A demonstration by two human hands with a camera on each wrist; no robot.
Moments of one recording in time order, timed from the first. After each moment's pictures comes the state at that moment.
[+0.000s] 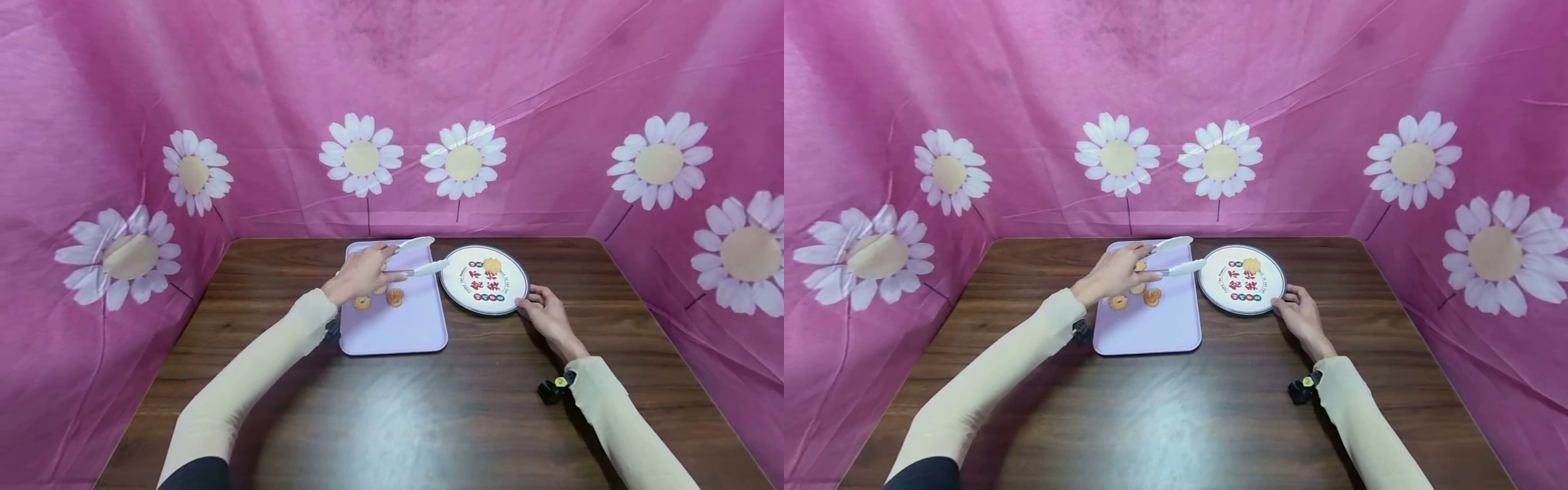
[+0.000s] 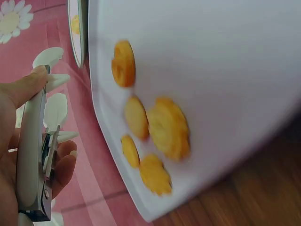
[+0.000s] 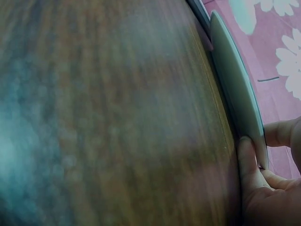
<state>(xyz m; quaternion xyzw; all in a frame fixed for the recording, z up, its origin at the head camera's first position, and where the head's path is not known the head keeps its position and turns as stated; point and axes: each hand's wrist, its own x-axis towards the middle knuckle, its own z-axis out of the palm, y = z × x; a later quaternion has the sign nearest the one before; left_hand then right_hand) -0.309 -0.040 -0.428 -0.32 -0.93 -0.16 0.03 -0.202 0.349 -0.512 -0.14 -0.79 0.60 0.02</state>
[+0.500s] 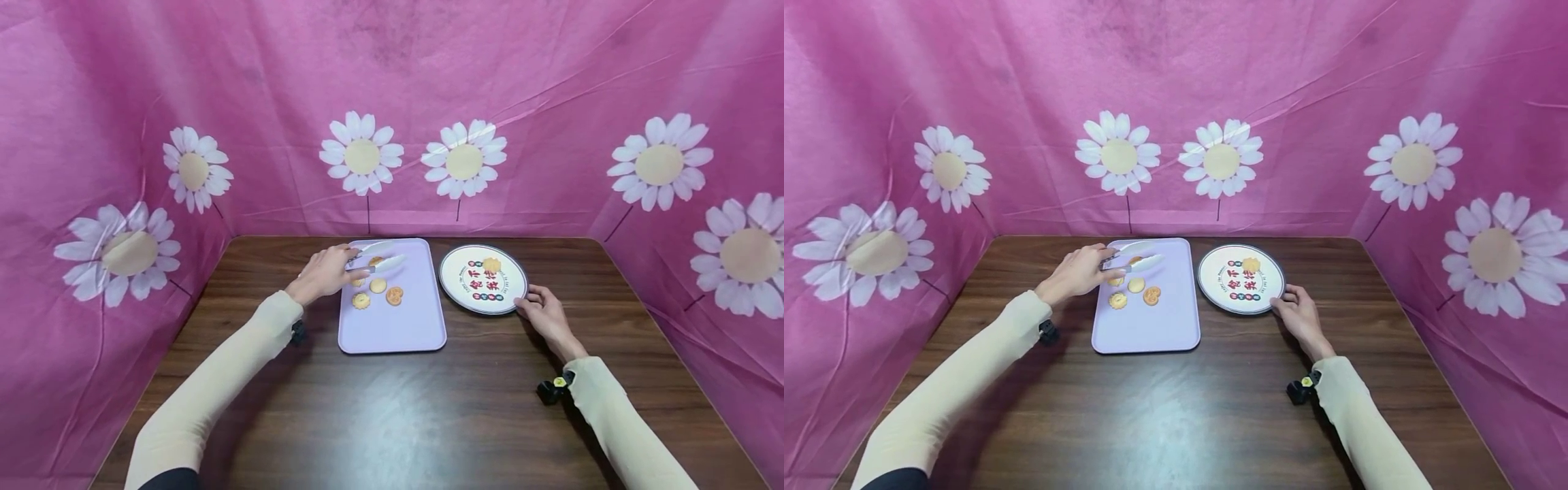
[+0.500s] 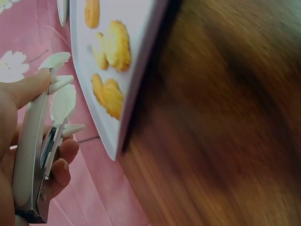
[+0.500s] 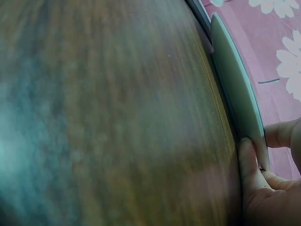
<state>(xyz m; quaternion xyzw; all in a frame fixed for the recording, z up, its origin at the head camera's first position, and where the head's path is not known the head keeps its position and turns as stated) -0.312 -0.105 -0.430 -0.27 -0.95 -0.14 0.02 -0.203 0.349 -0.512 -0.14 -0.80 0.58 0.01</state>
